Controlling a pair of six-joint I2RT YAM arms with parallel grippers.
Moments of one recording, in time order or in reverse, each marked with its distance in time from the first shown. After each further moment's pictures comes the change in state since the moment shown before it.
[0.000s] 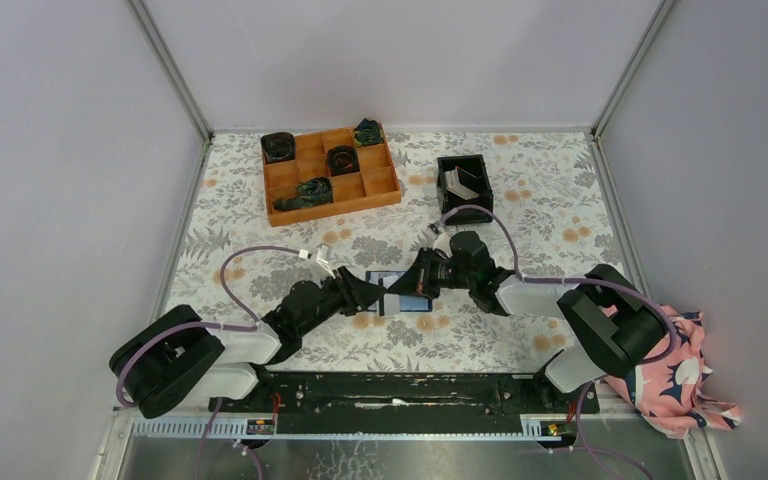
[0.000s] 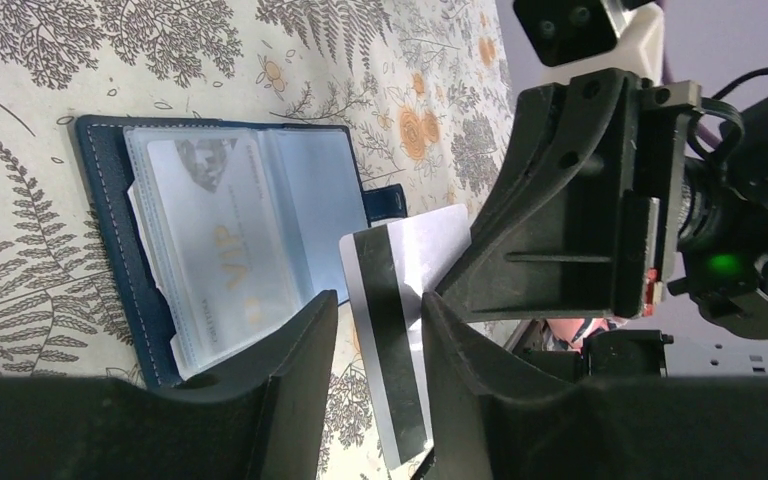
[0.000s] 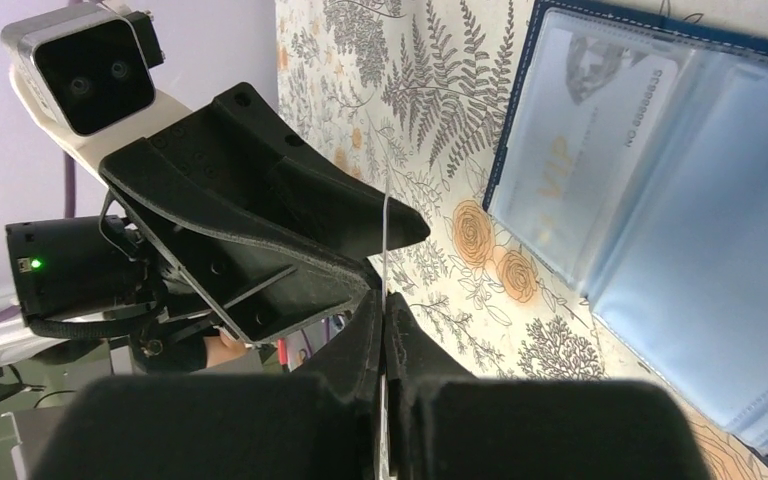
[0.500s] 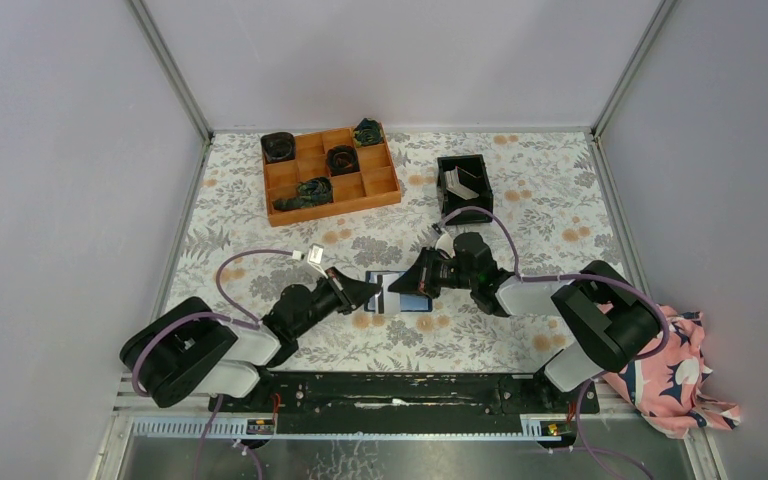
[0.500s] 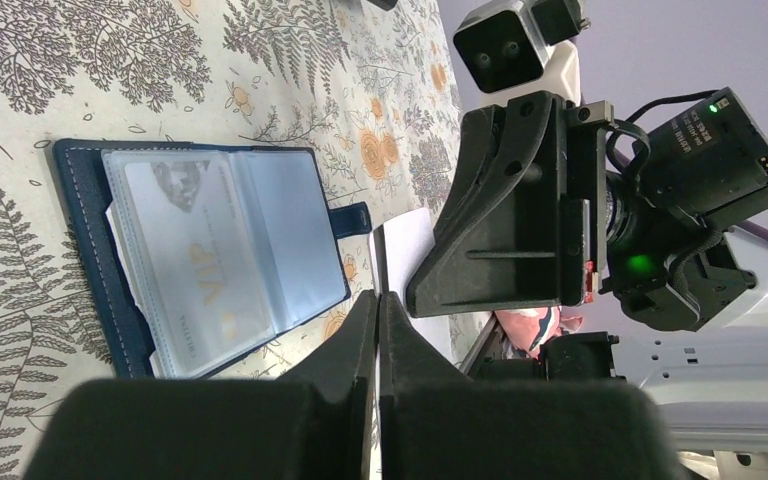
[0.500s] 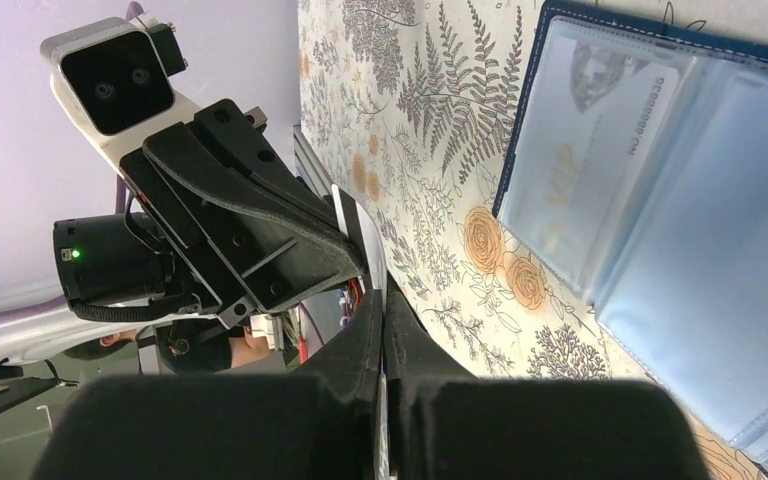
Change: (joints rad) left arm 0.046 0.075 -0.071 0.258 0.060 -0.058; right arm -0.015 0.042 -0.034 0.131 -0.037 0.068
